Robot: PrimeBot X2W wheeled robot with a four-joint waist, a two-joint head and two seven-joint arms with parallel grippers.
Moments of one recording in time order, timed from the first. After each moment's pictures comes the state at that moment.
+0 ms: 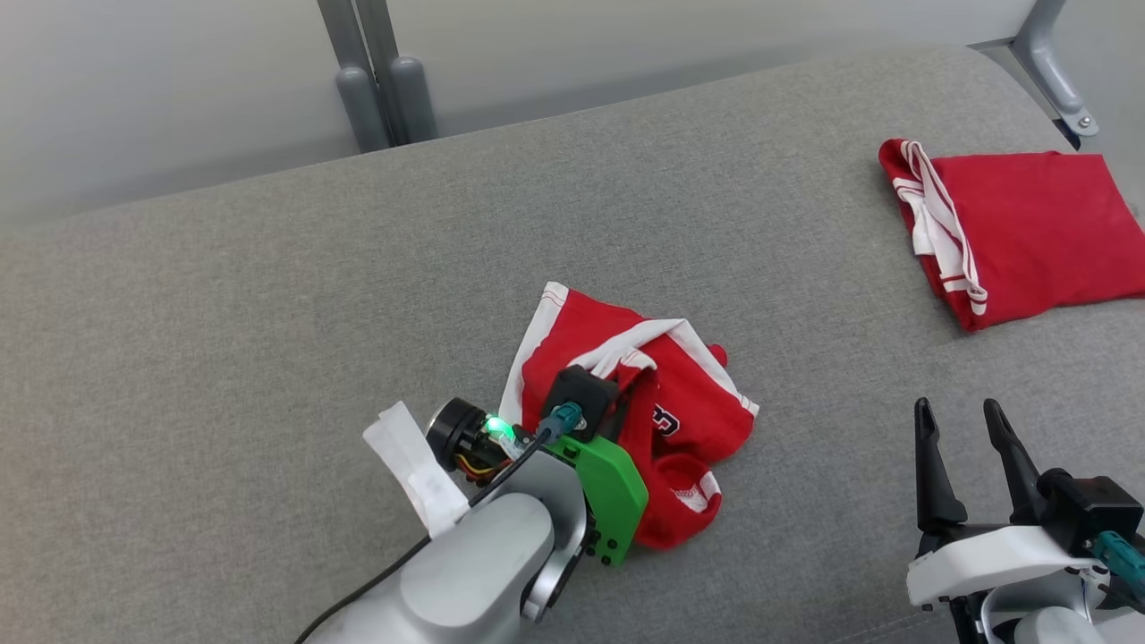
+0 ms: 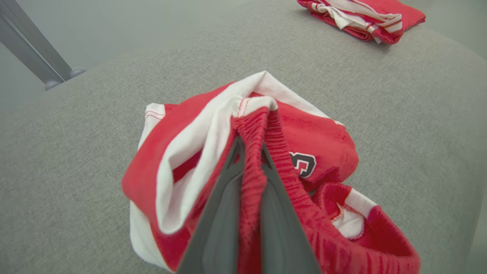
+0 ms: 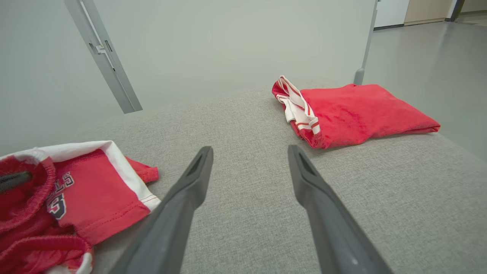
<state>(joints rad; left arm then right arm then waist) -0.65 0.05 -1.10 0.65 -0.68 0.20 -0.05 0.00 -0.05 -0.10 0.17 0.18 0.13 -0.26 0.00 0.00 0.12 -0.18</state>
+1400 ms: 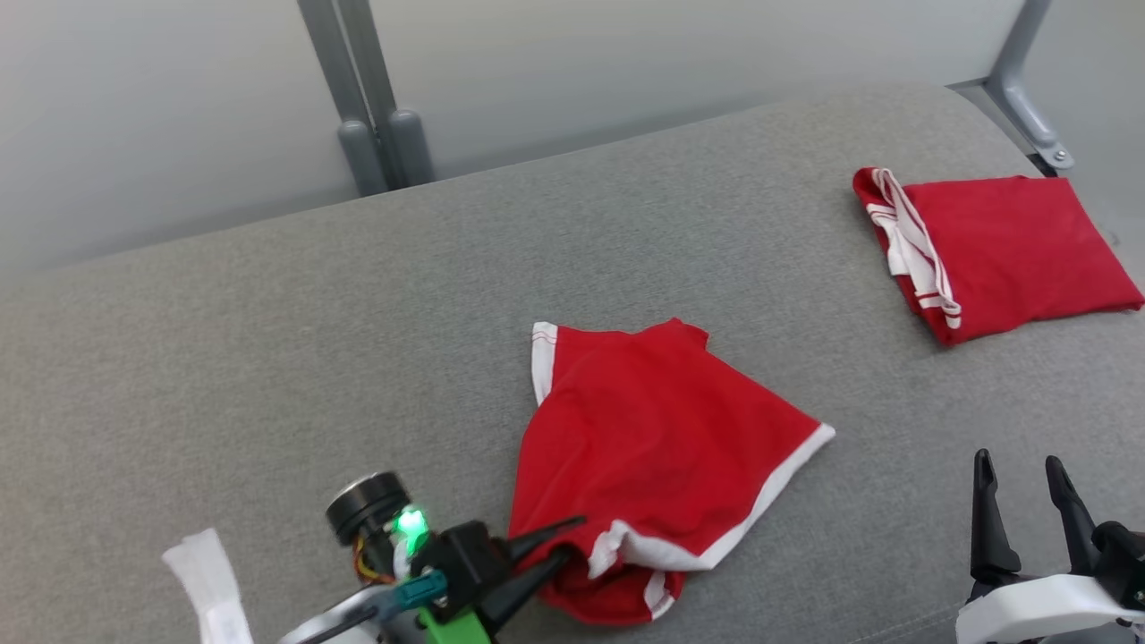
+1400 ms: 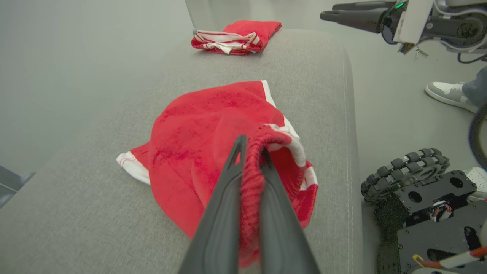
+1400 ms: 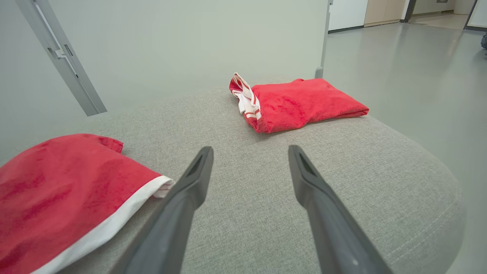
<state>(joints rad) -0.50 0.54 -1.15 0.02 -0.53 -0.09 -0.10 0.10 -0.05 -0.20 0.16 0.17 0.13 -0.26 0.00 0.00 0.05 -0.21</state>
